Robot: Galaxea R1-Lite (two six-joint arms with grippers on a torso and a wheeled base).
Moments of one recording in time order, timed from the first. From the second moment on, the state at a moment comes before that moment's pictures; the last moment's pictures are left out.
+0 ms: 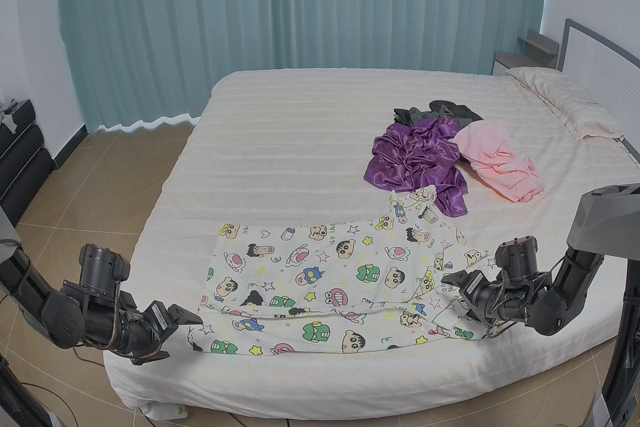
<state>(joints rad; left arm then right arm) -0.11 1.80 -0.37 -0.44 -0.28 -0.86 0.26 2.23 -0.52 -0.96 0.02 1.03</state>
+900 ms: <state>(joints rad) -0.11 1.80 -0.36 -0.44 -0.27 -0.86 0.27 2.22 -0.48 -0.97 -0.05 1.03</state>
